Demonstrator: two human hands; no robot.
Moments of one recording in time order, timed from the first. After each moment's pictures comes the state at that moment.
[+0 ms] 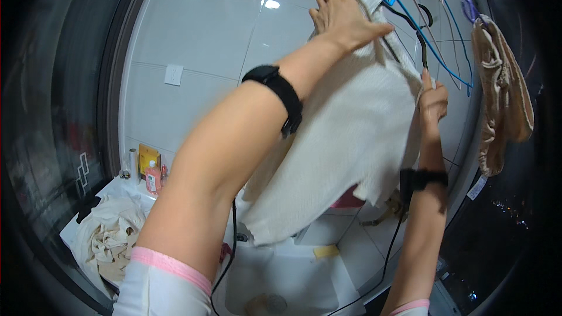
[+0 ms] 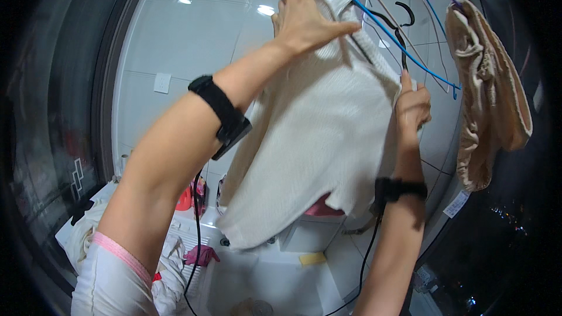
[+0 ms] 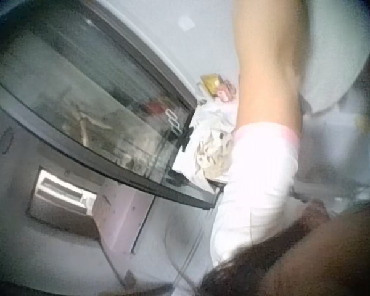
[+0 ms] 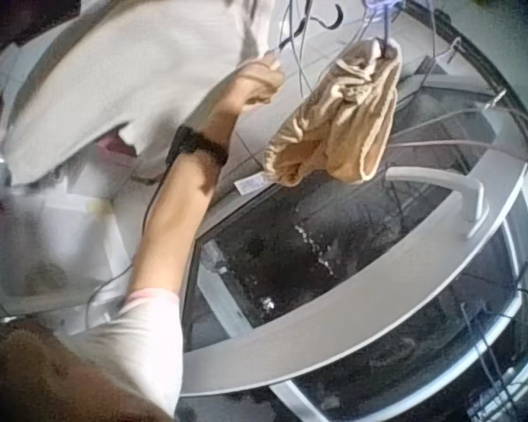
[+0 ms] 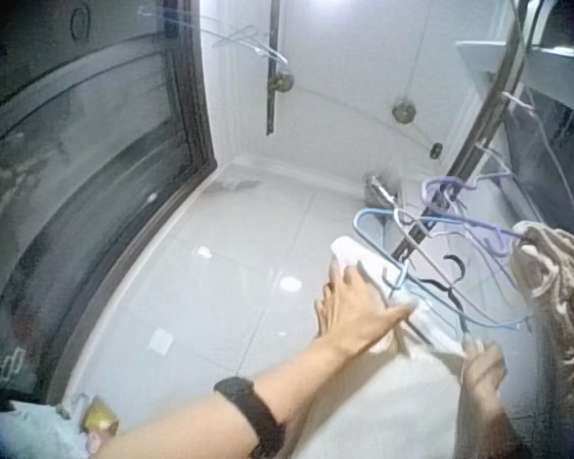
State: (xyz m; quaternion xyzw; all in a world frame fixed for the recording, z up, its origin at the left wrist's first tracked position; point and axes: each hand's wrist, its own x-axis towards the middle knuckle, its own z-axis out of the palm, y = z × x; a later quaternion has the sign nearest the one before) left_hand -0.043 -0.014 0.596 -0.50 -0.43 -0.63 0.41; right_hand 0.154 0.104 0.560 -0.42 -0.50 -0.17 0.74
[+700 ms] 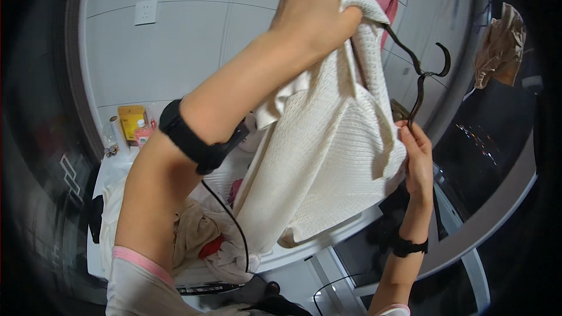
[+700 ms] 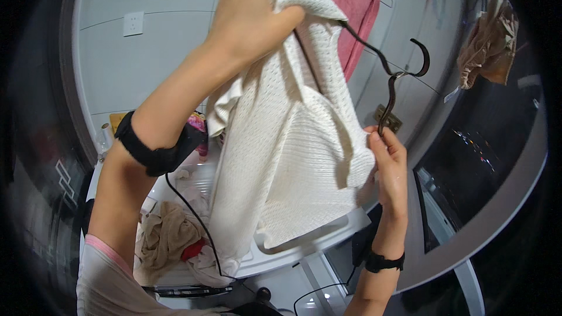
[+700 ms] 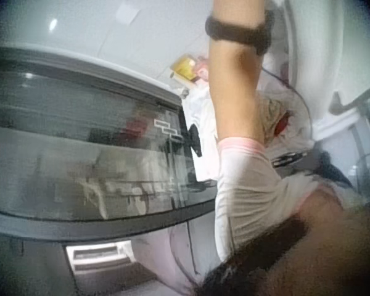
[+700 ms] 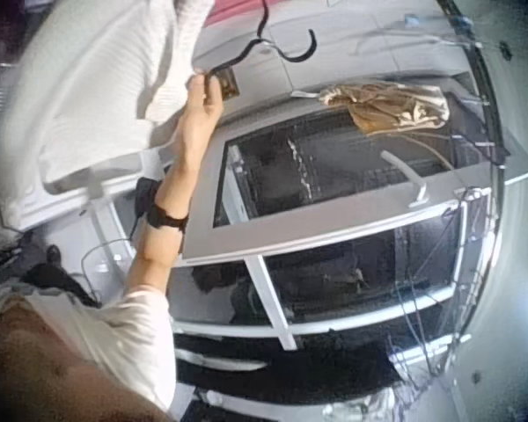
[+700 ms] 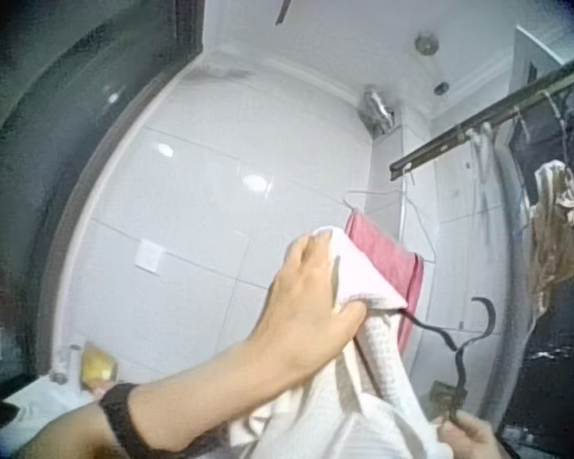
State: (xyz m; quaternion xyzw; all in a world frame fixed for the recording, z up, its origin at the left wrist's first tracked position) left_hand -0.153 -0.119 0.454 -0.66 -0.35 -0.62 0.24; right_hand 0.098 -0.107 0.341 -0.36 -0.67 0.29 0.58
